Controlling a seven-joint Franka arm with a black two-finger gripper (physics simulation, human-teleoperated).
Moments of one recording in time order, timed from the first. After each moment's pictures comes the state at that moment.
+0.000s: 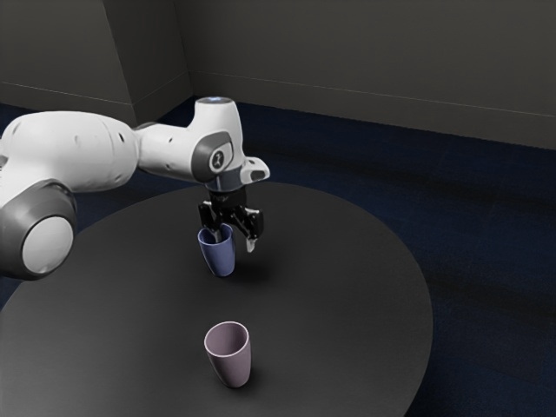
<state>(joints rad) -0.17 0.59 0.18 -1.53 -0.13 2.01 -0.05</state>
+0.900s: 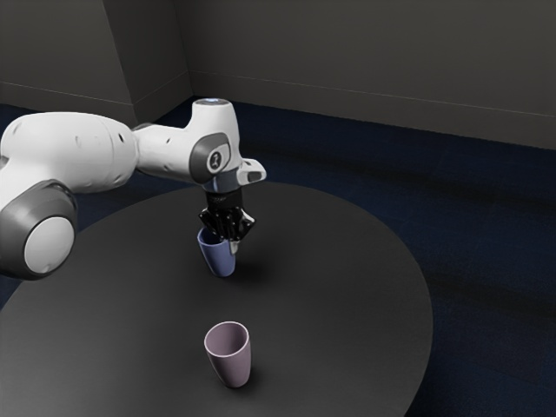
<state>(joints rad) -0.16 0.59 0.19 -1.53 -0.13 2.00 -0.05</state>
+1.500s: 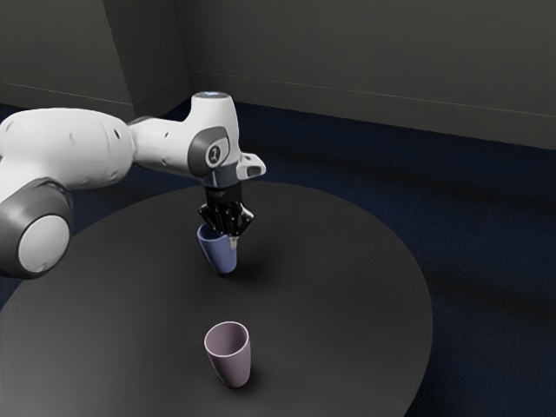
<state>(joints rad) -0.17 0.56 0.19 -1.53 -0.12 1.98 -0.06</state>
